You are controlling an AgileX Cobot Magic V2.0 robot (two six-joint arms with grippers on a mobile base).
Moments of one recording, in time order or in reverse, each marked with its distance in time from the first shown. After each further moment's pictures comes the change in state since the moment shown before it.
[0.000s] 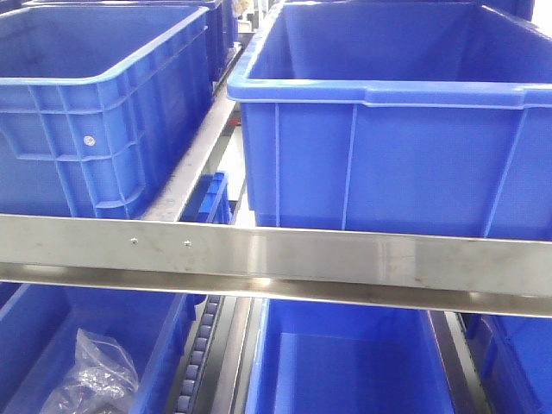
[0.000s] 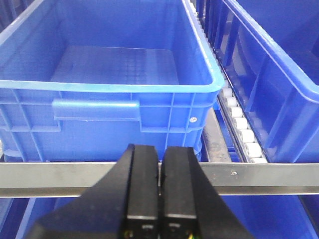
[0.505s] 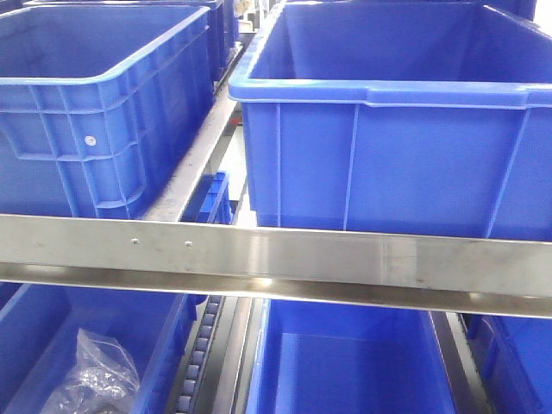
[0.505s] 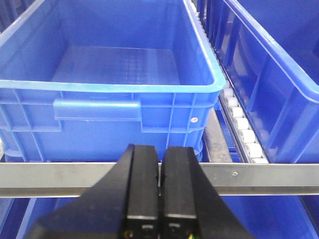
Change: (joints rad) left arm 0.000 0.000 0.000 0.000 0.000 0.000; right arm 0.000 -0.083 0.143 0.004 0.080 0.000
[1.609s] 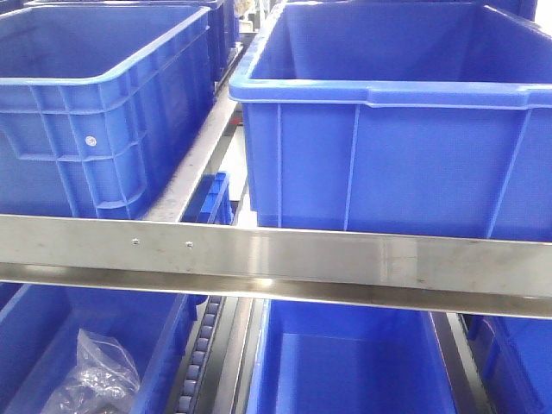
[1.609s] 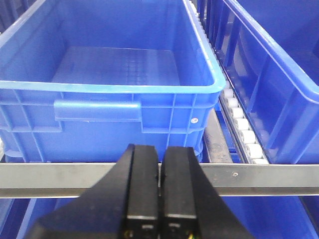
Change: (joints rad) left arm 0.000 0.000 0.000 0.000 -0.002 0.000; right arm 0.000 0.000 0.000 0.046 0.009 -0.044
